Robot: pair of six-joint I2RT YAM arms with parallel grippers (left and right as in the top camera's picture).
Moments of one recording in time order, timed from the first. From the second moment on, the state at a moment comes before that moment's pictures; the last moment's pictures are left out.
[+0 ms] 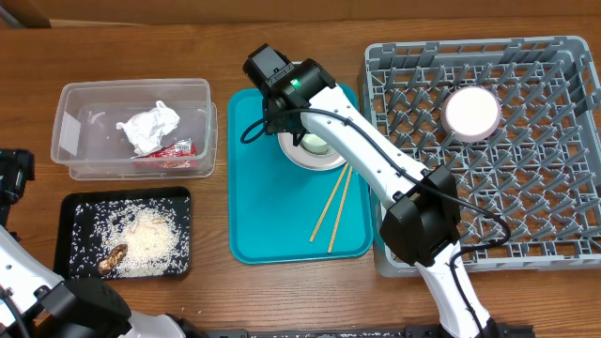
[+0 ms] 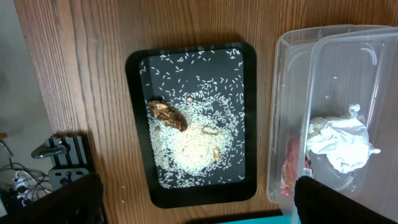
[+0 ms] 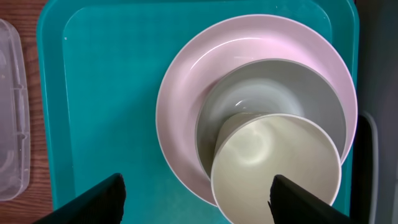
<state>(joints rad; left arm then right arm) 0.77 1.69 1.93 -1.66 -0.05 -0.79 0.70 2.33 2.30 -1.26 0.20 0.65</state>
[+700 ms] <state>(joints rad) 0.77 1.69 1.93 -1.66 -0.05 -0.79 0.70 2.33 2.26 -1.26 0.18 0.65</state>
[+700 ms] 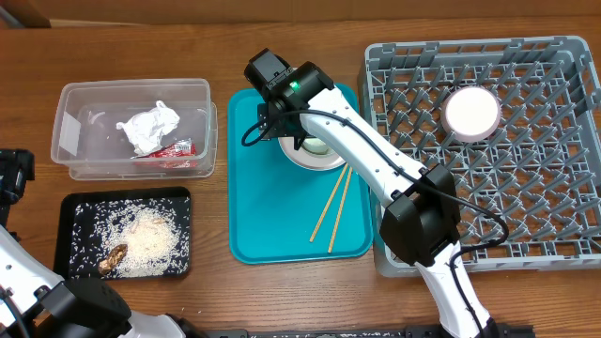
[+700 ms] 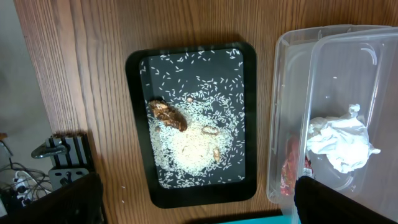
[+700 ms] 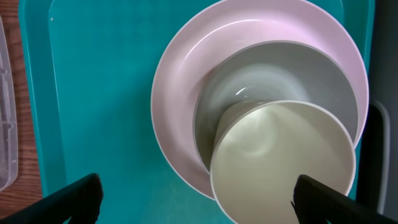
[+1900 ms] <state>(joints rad) 0.77 1.69 1.93 -1.66 -0.05 -0.79 0.70 2.33 2.22 -1.24 0.25 0.65</state>
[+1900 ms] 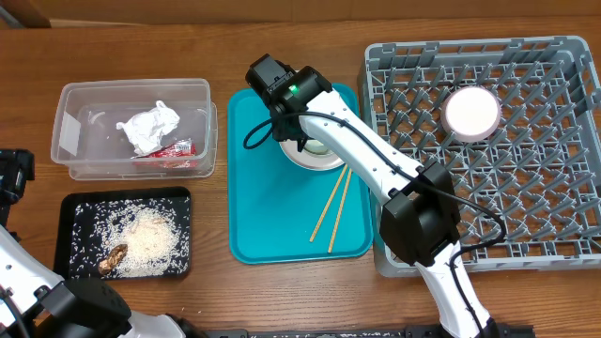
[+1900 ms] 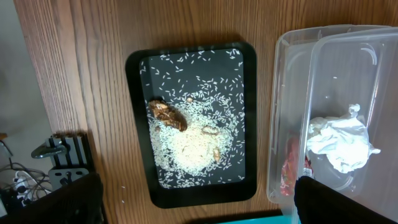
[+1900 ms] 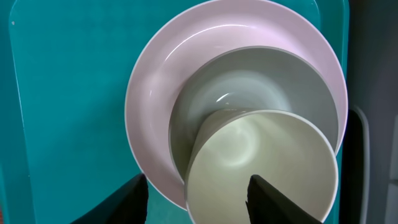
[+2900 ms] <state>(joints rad) 0.77 1.69 1.93 -1.66 -0.05 -0.79 0.70 2.33 2.18 -1.24 0.25 0.69</state>
